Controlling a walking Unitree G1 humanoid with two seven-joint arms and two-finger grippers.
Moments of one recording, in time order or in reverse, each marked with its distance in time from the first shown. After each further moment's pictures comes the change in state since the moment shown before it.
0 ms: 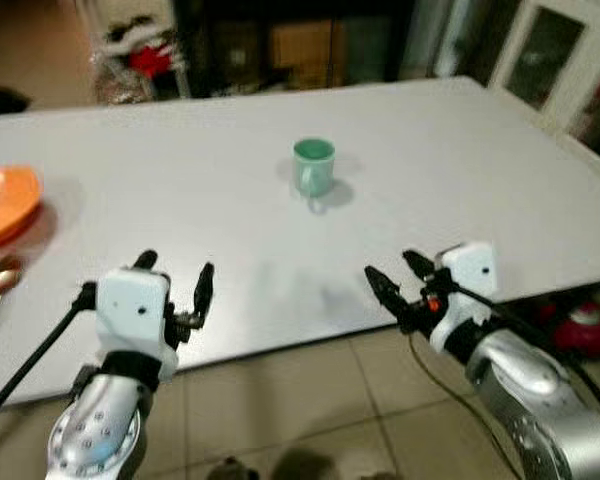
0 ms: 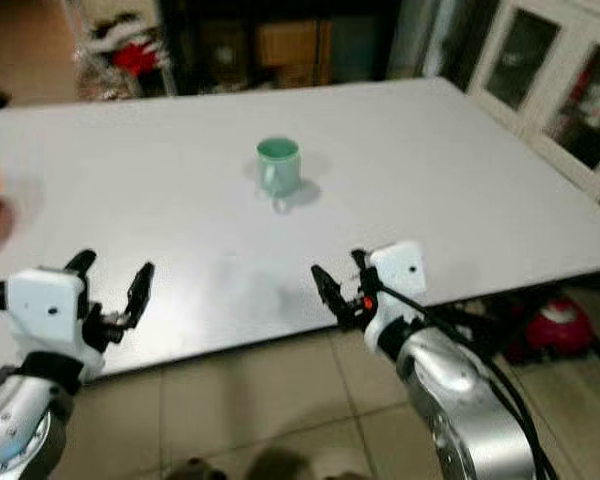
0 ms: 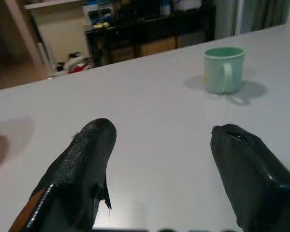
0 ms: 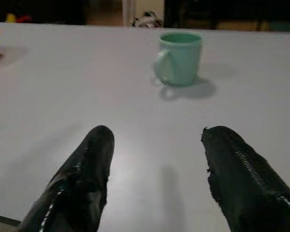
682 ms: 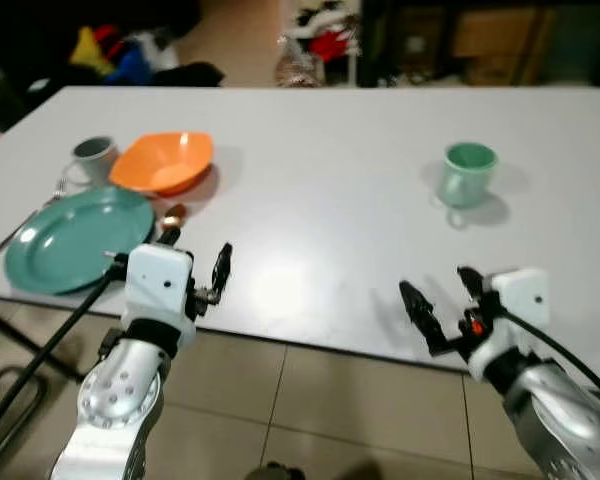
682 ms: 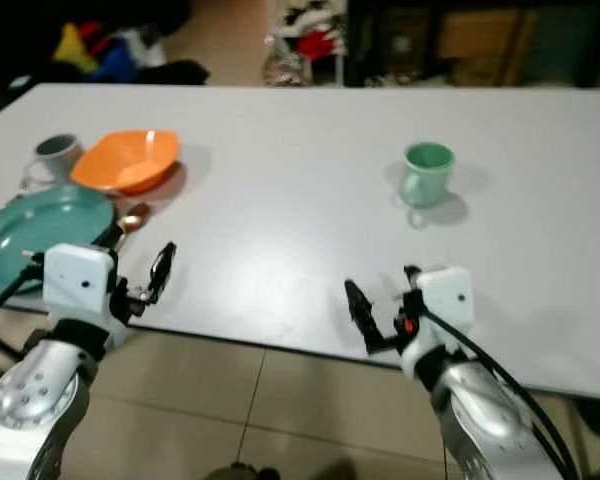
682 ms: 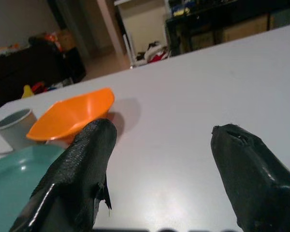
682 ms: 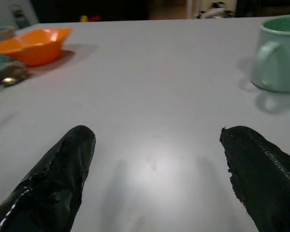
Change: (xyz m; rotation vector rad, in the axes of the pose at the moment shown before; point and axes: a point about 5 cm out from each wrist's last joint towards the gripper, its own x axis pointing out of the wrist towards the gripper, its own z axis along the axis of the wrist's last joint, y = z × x) left arm 0.033 -0.006 -0.005 0.032 -0.061 -0.077; right arm -0.039 -0.015 -0.010 0.044 0.019 -0.153
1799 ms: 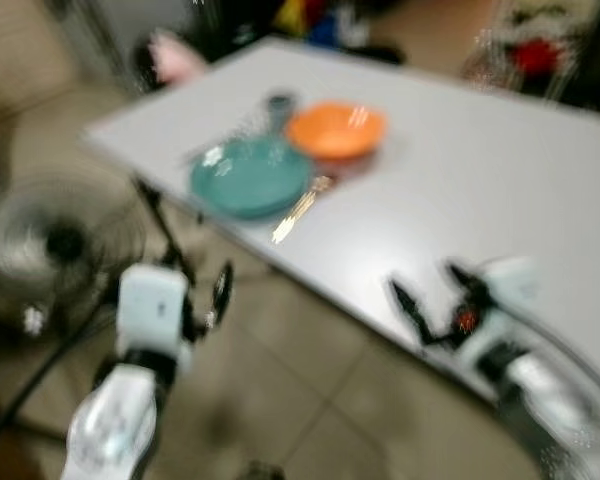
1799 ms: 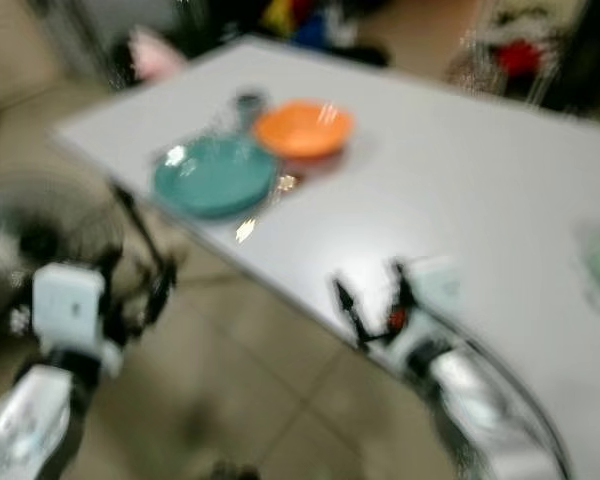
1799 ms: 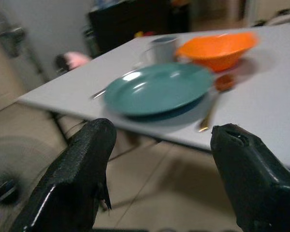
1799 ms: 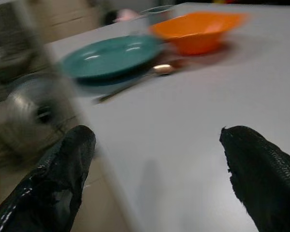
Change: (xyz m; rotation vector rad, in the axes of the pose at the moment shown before) left arm -0.026 -0.005 -0.002 -0.050 0.037 0.028; right arm 0.013 0.016 0.002 0.061 0.000 0.106
